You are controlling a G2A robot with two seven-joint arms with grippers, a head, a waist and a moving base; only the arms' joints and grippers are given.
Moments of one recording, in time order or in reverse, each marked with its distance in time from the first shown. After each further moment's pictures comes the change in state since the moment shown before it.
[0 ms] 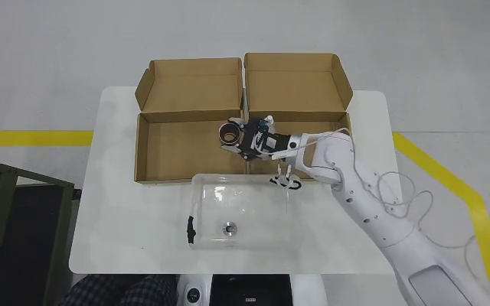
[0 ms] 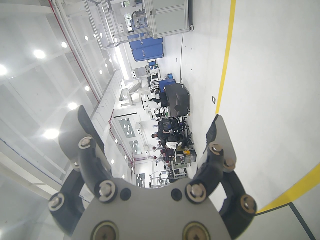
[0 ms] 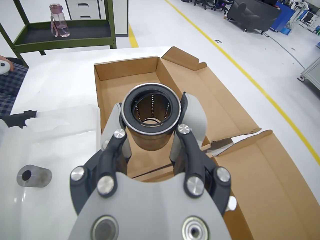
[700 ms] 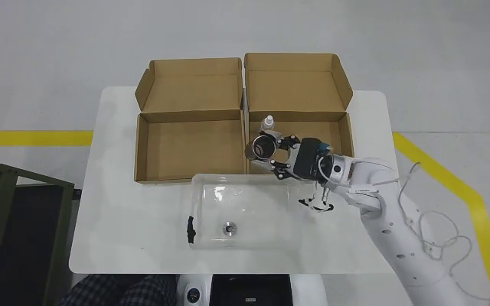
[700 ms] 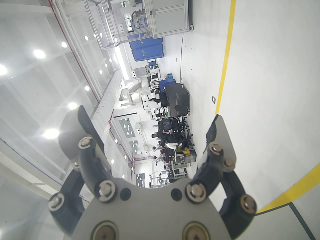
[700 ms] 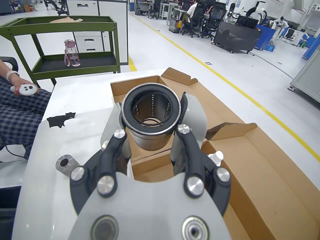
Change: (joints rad) left arm 0.000 0.000 0.000 0.000 0.000 0.000 0.000; right arm -0.327 0.099 0.298 -0.267 0.011 -0.127 -0.117
